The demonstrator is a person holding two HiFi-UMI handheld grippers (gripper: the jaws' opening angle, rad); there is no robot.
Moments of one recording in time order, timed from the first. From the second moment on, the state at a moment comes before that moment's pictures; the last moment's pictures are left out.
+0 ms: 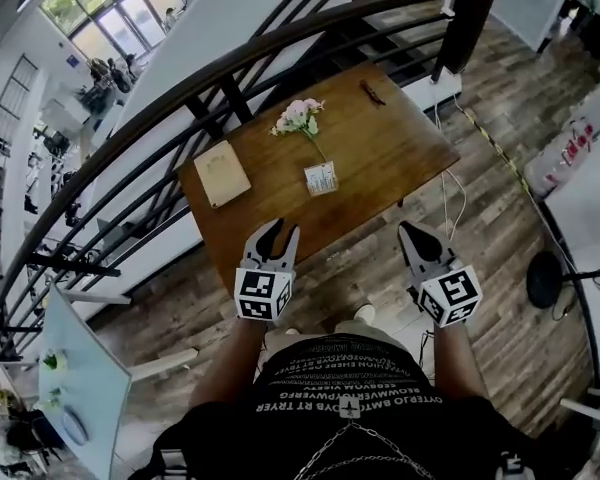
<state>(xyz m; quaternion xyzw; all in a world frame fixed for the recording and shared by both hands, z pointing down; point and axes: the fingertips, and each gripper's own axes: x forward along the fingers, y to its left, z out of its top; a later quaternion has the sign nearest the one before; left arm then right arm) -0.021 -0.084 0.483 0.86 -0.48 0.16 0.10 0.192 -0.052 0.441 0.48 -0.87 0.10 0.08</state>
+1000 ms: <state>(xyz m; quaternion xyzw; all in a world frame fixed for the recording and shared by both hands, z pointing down) -0.003 -0.089 0.555 0.81 -0.53 0.20 0.16 0.204 -0.086 0.455 0.39 -0.91 0.09 0.10</state>
